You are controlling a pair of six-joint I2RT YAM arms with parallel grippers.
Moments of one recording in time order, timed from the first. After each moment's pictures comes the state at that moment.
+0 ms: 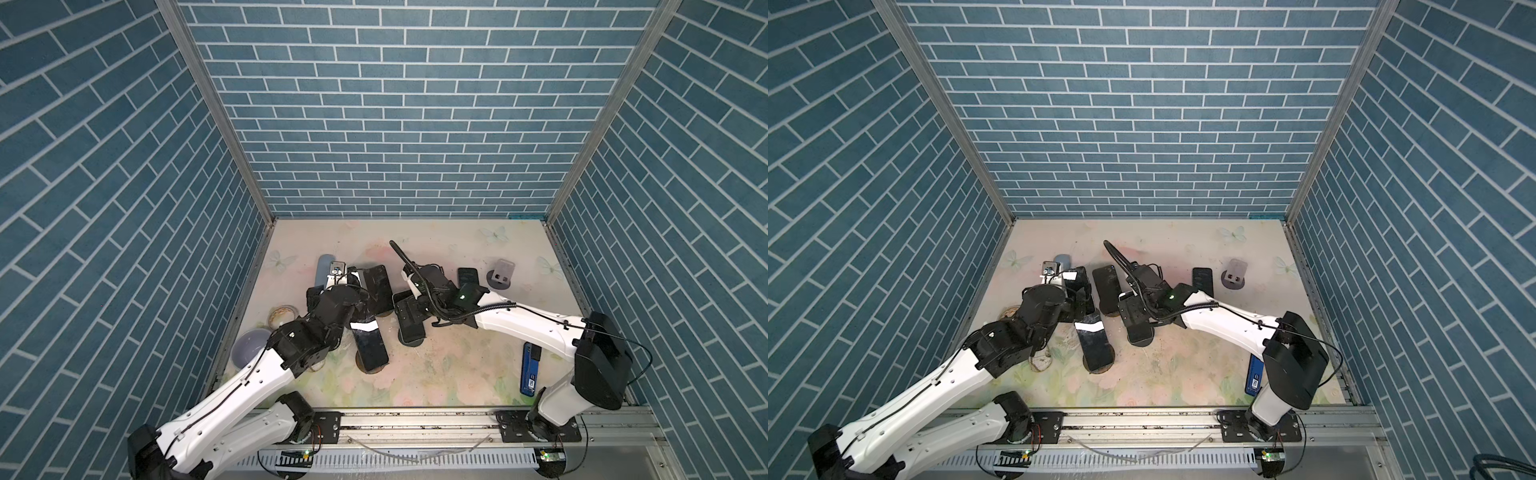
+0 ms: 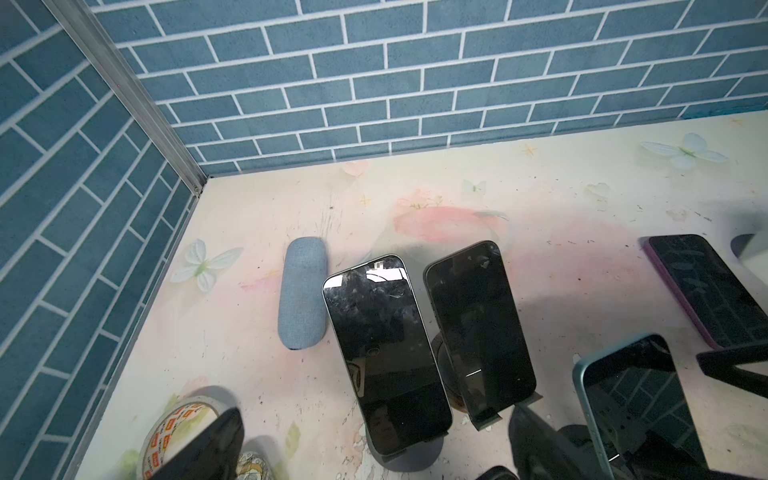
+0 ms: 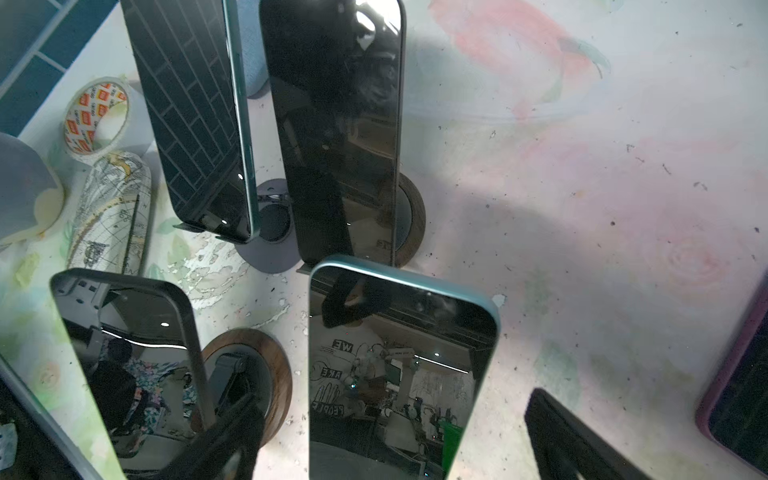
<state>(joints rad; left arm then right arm) -0.75 0.88 0.80 -0.54 -0.63 -0.32 0.99 1.61 1.19 -0.47 0.09 0.34</state>
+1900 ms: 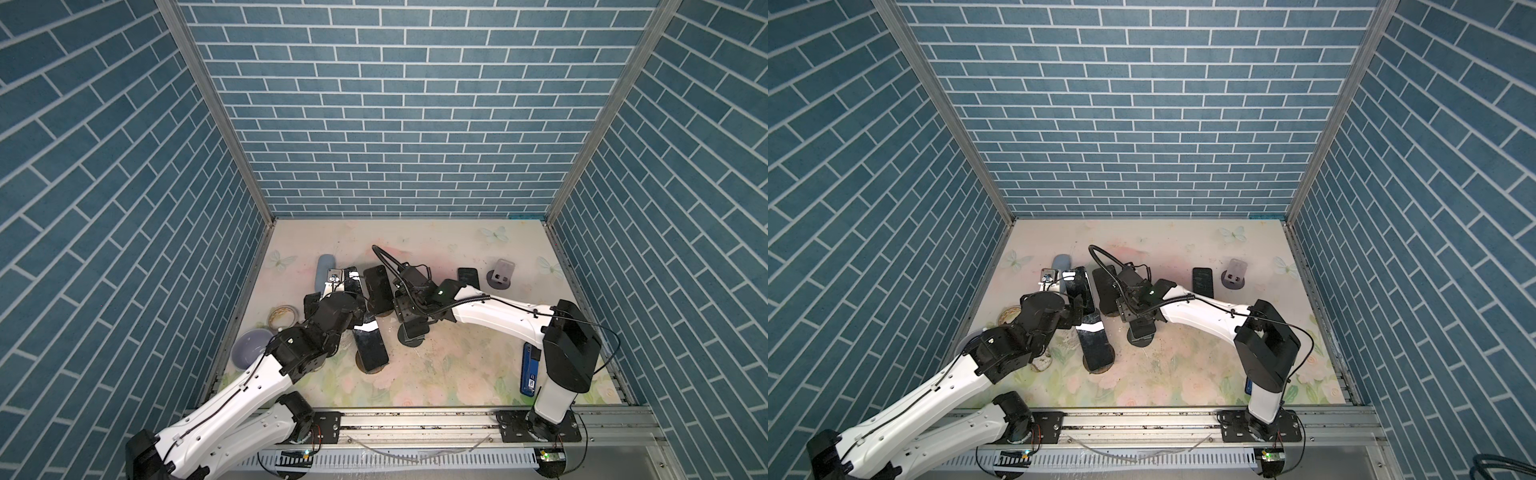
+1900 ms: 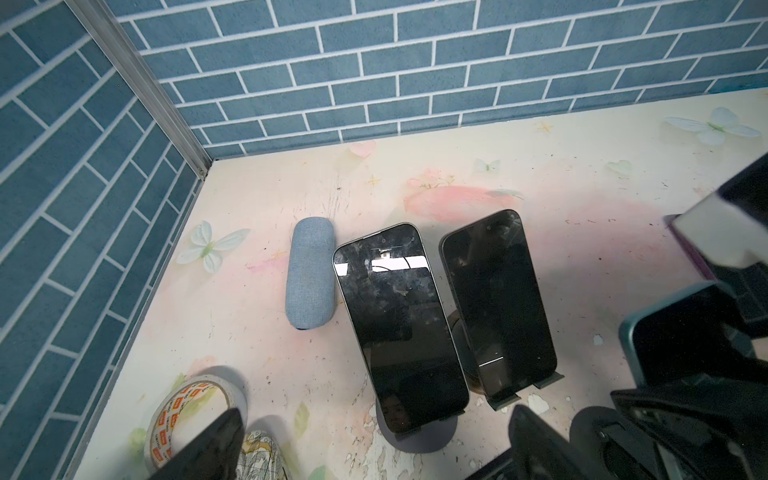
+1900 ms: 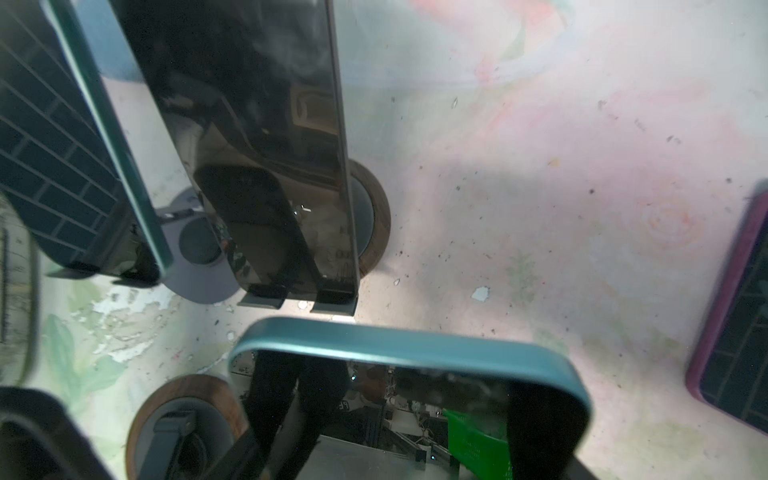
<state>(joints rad) -0.75 0.85 0.74 -0.55 -0.63 -0.34 0.99 1.74 1.33 -0.58 0.21 0.47</state>
